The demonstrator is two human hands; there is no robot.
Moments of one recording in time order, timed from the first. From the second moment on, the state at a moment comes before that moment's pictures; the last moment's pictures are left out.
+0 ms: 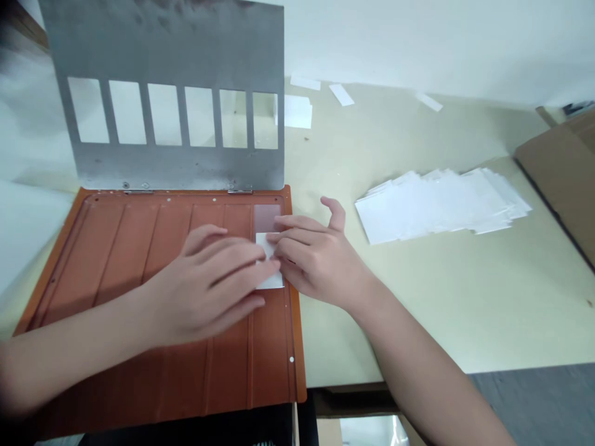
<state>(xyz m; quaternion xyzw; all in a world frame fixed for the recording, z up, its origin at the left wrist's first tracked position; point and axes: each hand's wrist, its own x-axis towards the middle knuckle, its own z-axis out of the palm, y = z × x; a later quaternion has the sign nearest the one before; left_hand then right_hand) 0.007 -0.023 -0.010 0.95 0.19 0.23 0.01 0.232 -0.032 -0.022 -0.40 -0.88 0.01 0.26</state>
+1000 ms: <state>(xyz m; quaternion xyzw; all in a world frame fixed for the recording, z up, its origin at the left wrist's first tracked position) 0.015 -0.065 -0.011 0.96 0.22 0.19 -0.04 0.229 -0.033 -0.021 -0.45 -0.85 0.05 0.27</state>
